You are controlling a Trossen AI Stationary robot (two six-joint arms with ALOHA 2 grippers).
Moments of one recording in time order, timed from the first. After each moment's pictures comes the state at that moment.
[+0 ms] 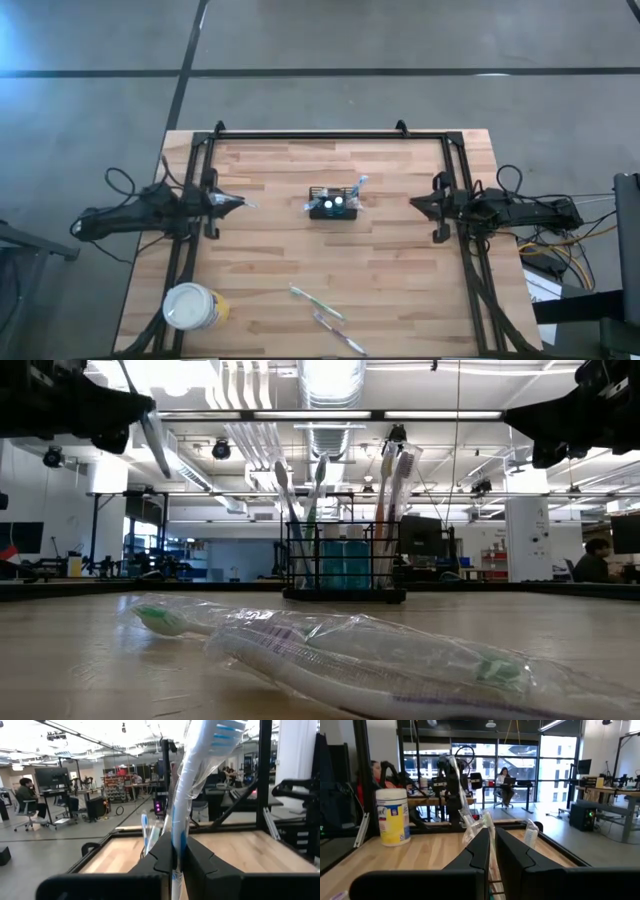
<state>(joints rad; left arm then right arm) 0.06 0.05 0.15 -0.01 -0.02 0.09 0.07 0.01 0.04 0.13 0.19 -0.01</state>
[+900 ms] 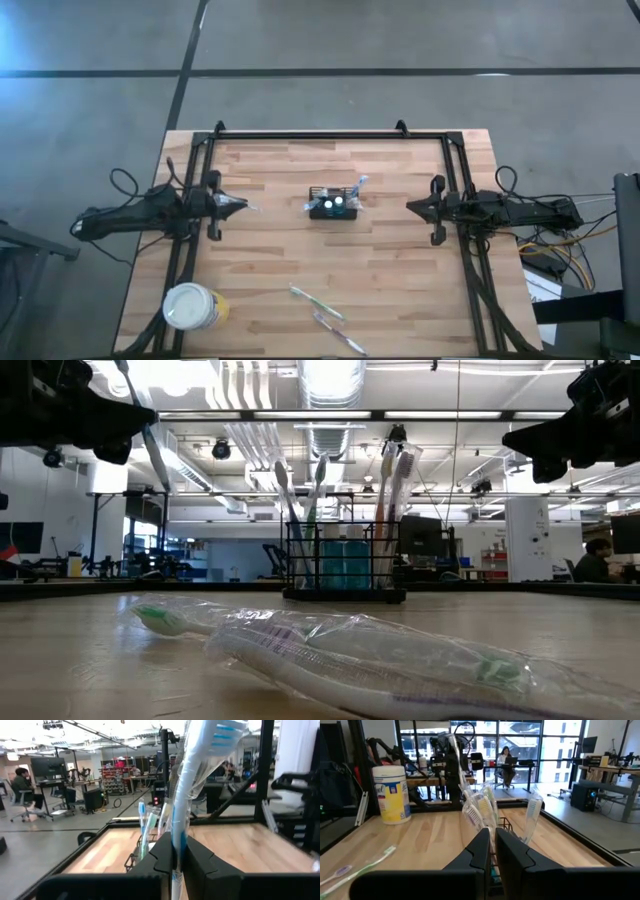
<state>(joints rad) 0.06 0.05 0.11 -0.01 -0.02 0.06 0.07 0.01 0.03 0.02 0.19 0.03</state>
